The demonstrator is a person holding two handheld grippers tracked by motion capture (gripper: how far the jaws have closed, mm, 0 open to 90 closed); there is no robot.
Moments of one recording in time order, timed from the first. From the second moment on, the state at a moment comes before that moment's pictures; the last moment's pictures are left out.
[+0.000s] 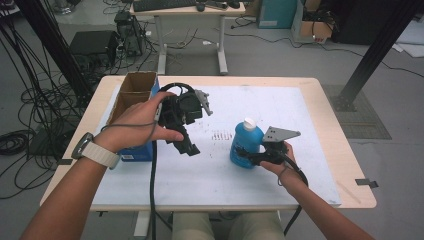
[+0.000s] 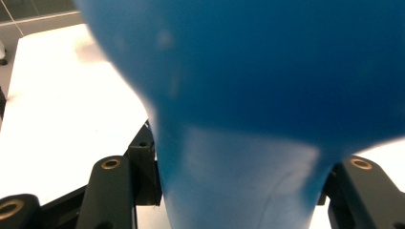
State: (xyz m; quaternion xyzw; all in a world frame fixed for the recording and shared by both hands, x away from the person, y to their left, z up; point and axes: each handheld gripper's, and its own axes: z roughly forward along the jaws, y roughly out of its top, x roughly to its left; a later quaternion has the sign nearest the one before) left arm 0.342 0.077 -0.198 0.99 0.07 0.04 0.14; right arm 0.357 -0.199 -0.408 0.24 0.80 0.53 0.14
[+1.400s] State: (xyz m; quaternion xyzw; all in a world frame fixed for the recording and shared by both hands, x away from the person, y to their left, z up) left arm 0.341 0.072 -0.199 0.99 0.06 0.04 0.14; right arm 0.355 -0.198 -0.409 0.25 0.80 0.53 0.14
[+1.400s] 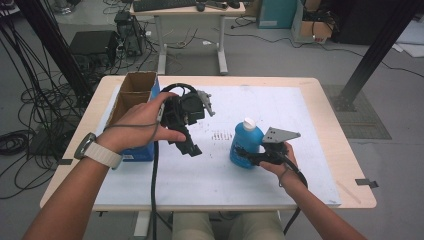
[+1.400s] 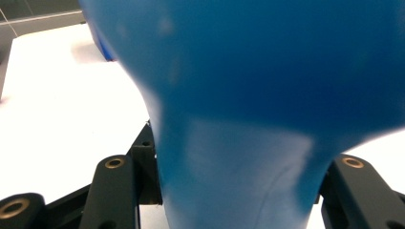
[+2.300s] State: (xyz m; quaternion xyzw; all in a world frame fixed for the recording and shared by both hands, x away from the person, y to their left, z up) left arm 0.341 0.071 -0.199 0.99 0.06 0.04 0.13; right arm 0.355 -0.198 -0.409 0.25 0.79 0.54 0.14
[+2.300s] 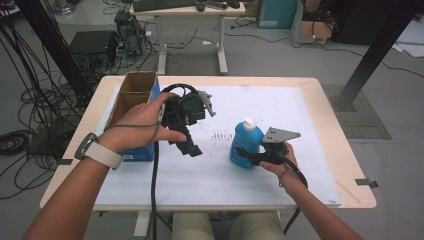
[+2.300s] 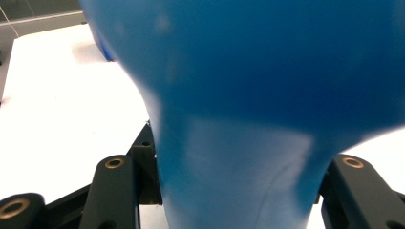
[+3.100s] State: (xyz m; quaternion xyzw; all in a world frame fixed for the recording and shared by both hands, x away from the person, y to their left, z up) left arm 0.340 0.070 -0.198 0.99 0.07 0.04 0.13; right arm 0.354 -0.199 -0.409 0.25 0.79 0.53 0.14
